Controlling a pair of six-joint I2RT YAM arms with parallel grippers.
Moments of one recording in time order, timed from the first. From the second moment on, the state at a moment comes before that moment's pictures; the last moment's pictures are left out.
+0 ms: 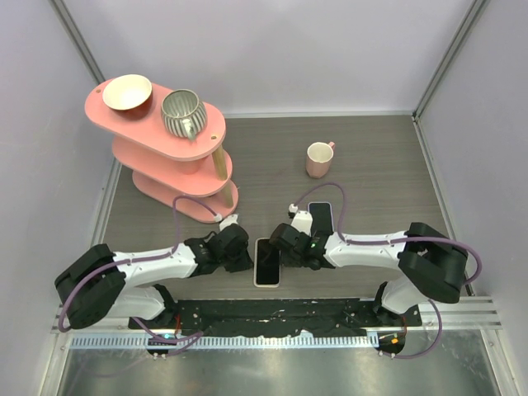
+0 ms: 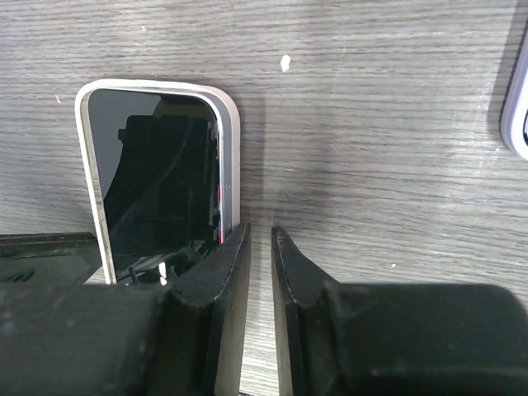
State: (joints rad) left arm -0.96 1.27 0.50 -0.19 -0.09 -1.05; right arm 1.09 1.49 0.73 -0.32 0.33 1.08
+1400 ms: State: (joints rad) left arm -0.87 1.13 0.44 -0.23 -0.13 -1.09; right arm 0.97 1.46 0.78 -0.32 0.44 0.90
